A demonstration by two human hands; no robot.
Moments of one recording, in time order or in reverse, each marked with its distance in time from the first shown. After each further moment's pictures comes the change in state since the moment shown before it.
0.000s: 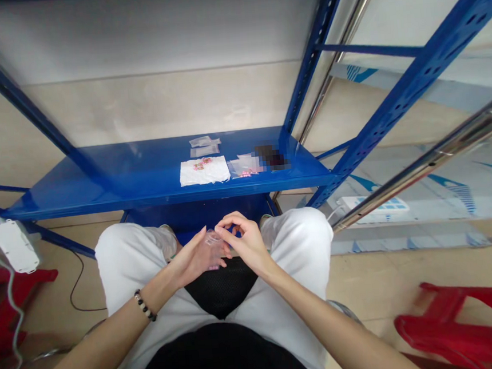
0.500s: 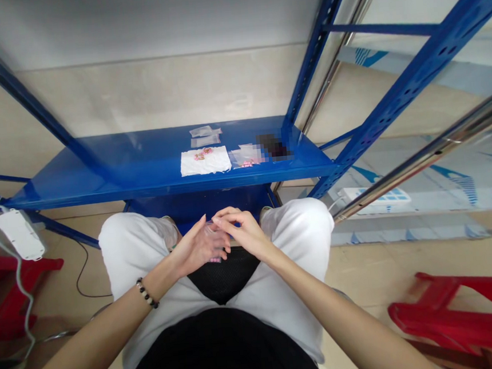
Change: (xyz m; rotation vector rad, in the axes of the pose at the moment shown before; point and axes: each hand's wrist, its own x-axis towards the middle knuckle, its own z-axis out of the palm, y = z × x) left_hand -0.005 0.000 0.002 -0.057 -0.055 -0.029; right_hand 0.000 -0.003 -0.003 0.032 -0.213 0.033
